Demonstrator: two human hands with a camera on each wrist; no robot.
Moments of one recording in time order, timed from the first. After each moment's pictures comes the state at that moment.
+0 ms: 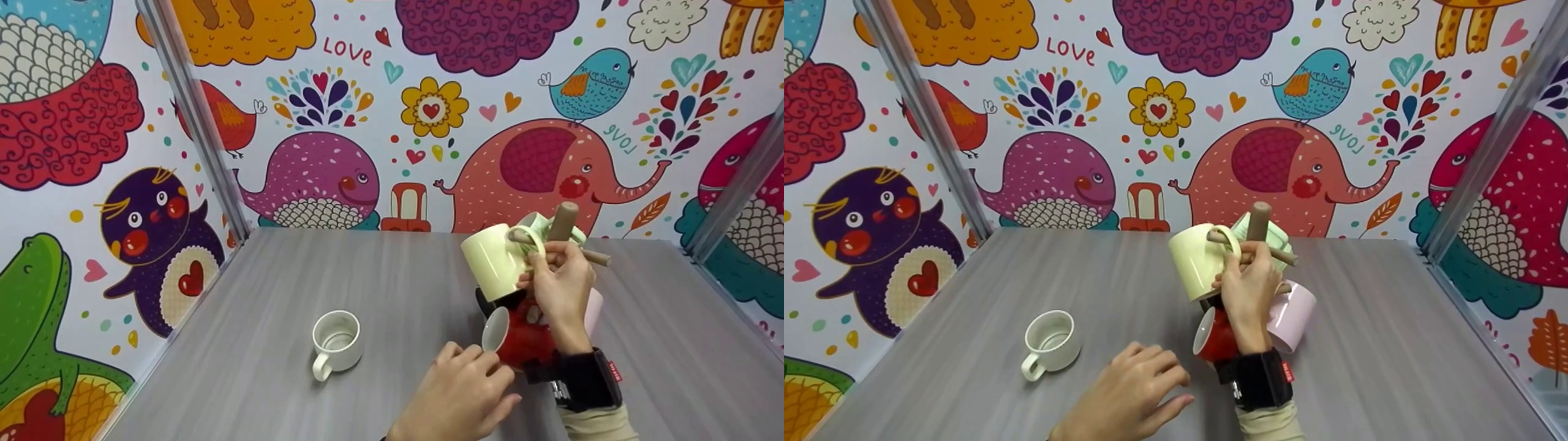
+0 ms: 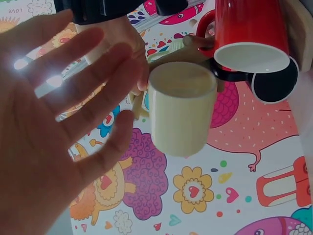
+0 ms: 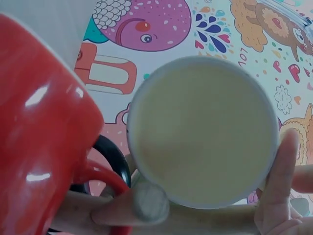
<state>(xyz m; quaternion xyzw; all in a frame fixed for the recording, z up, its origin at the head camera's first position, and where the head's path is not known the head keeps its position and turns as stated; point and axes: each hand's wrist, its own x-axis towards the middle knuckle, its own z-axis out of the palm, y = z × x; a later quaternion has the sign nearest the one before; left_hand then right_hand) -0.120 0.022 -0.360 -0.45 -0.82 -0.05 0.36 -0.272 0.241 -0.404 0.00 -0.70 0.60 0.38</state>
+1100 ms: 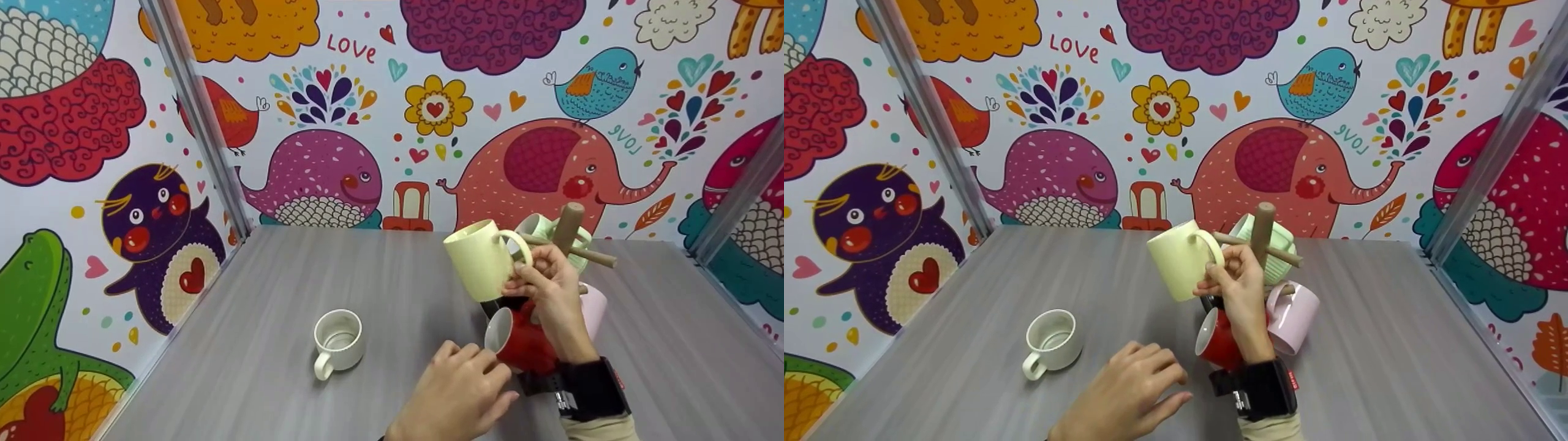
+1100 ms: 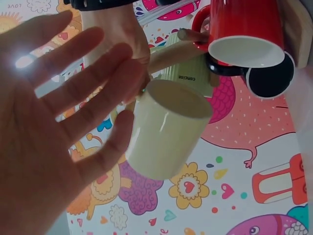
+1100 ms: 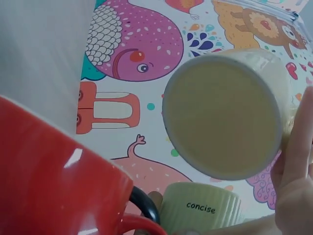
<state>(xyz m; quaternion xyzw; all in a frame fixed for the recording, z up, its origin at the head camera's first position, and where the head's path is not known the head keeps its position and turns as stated) -0.124 0.017 -0.363 -0.44 -0.83 -0.05 0.34 -0.205 0.192 -0.336 0.10 -0.58 0.79 0.17</state>
